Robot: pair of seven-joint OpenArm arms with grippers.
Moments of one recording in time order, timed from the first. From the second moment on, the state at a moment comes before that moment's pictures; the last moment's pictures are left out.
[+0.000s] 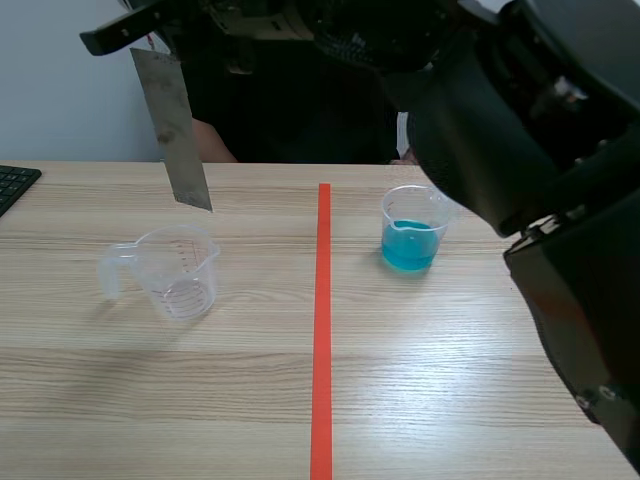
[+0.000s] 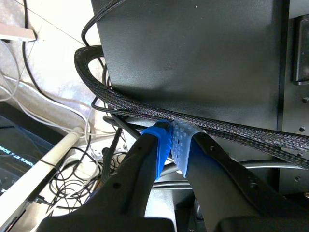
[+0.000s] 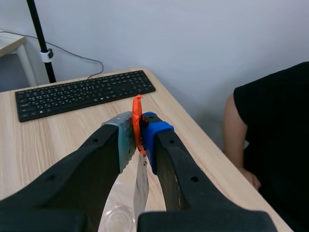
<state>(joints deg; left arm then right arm) 18.8 -7.5 -9.7 17.4 17.3 -8.9 -22.3 27.6 3.0 -31.9 97.3 21.6 23.0 -29.5</state>
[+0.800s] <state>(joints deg) 18.8 -7.5 -9.7 17.4 17.3 -8.9 -22.3 21.8 26.3 -20.6 106.2 33.3 25.4 -25.0</state>
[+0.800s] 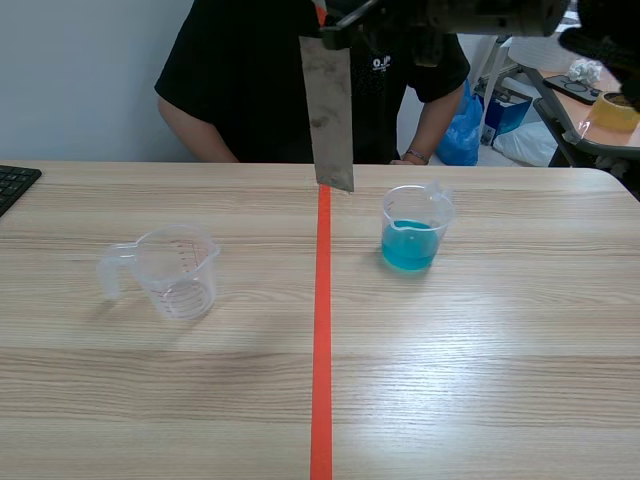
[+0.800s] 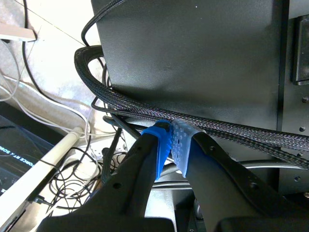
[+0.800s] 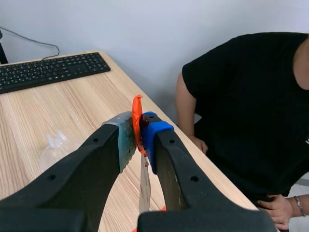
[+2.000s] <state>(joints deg) 18.8 -7.5 -9.7 17.4 17.3 -8.9 -22.3 22.1 47.1 -20.4 91.7 42.8 34.5 -4.7</state>
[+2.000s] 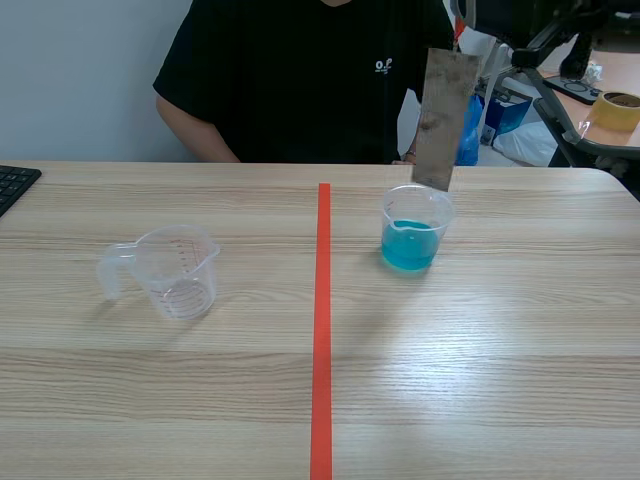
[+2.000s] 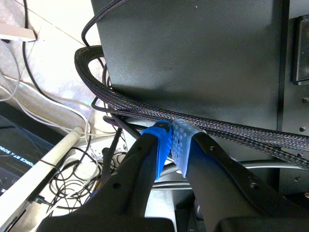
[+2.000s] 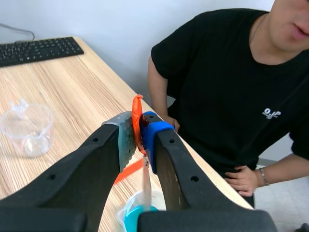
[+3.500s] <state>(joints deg) 18.8 -7.5 -9.7 17.4 17.3 -8.9 -22.3 26.4 34.9 -20.4 77.9 32.6 37.8 -5.3</state>
